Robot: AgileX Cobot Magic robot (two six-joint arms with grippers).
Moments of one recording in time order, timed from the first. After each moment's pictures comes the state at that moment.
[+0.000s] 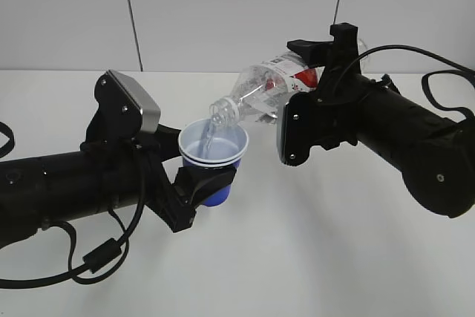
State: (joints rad) left arm -0.60 1.73 -0.57 0.48 -0.79 -0.24; right arm 0.46 1.77 -0.75 0.06 -0.84 -1.66
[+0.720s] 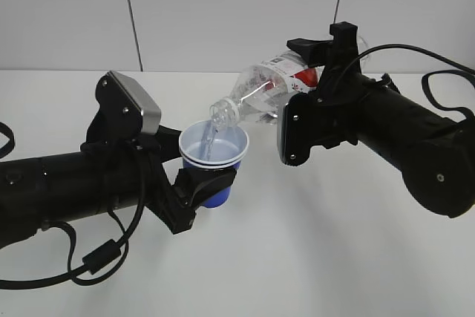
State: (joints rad) left arm -0.60 1.73 -0.57 0.49 -0.78 -0.24; right arm 0.46 1.77 -0.75 0.06 -0.84 -1.68
